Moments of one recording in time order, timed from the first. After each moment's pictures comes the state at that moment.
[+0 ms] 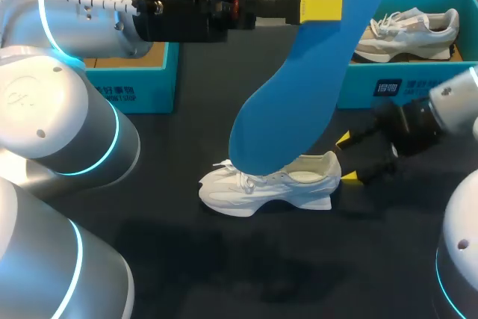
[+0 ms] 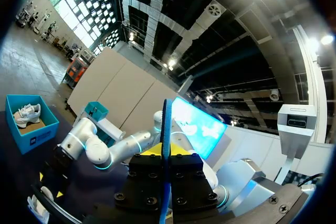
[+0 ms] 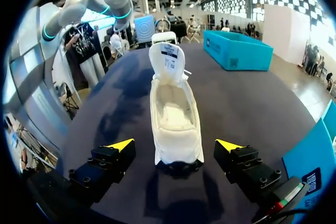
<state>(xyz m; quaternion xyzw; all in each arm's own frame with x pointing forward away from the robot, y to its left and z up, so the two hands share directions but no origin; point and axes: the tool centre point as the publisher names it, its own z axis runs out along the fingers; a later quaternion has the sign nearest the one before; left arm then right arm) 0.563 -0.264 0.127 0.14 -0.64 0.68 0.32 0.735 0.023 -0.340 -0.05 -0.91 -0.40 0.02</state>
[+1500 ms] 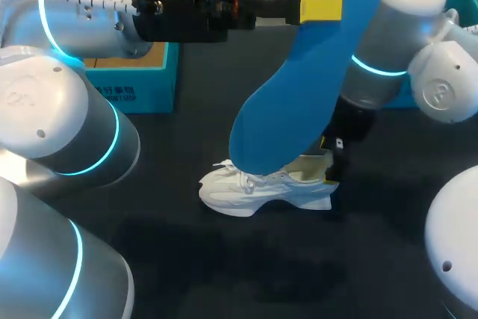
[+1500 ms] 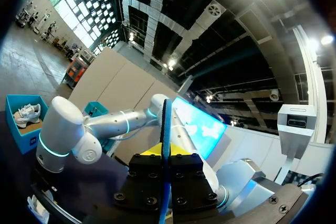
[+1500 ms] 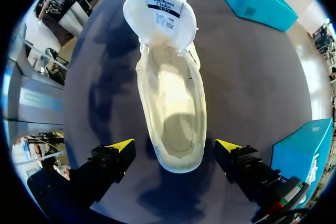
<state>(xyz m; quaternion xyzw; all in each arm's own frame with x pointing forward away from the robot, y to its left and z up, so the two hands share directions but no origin) 0.563 -0.264 0.127 0.14 -0.64 0.68 0.32 0.734 0.049 -0.338 -0.06 -0.99 -0.08 0.02</state>
